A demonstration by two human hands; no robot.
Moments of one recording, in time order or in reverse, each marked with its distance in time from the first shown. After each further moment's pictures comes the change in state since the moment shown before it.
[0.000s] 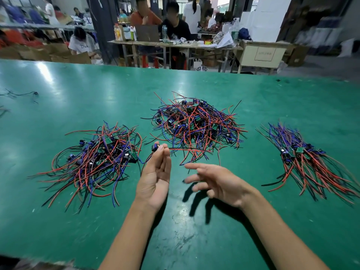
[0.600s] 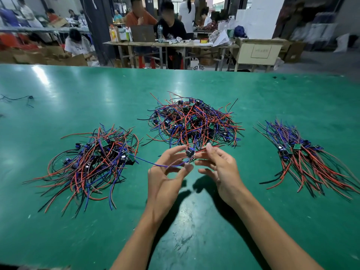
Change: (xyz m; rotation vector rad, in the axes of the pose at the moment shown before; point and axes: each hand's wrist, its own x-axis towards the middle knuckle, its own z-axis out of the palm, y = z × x) left_hand -0.001 -0.026 -0.013 1.156 -0.326 0.619; right_hand 0.007 -0.004 0.017 0.112 0.471 -0.464
